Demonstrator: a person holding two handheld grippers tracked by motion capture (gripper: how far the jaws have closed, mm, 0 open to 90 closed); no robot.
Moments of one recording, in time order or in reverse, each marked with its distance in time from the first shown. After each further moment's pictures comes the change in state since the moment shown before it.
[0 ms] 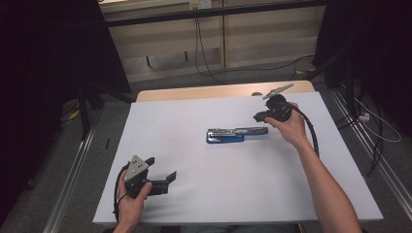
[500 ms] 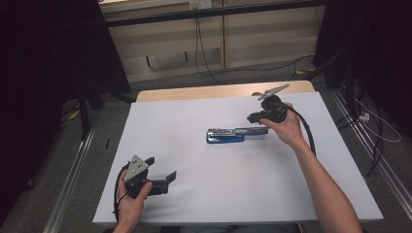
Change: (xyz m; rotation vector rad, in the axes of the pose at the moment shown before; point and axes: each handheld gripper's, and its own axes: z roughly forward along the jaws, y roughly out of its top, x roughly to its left) left arm 0.000 0.000 0.000 -0.006 0.007 -0.005; right arm 0.015 0.008 0.000 -0.027 0.069 -0.041
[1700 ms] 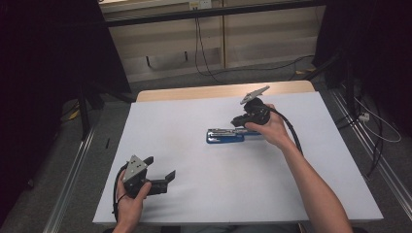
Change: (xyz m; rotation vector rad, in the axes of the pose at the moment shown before) left arm 0.001 0.000 -0.002 -0.014 0.009 0.003; right arm 0.031 0.022 0.031 0.009 0.091 -0.089
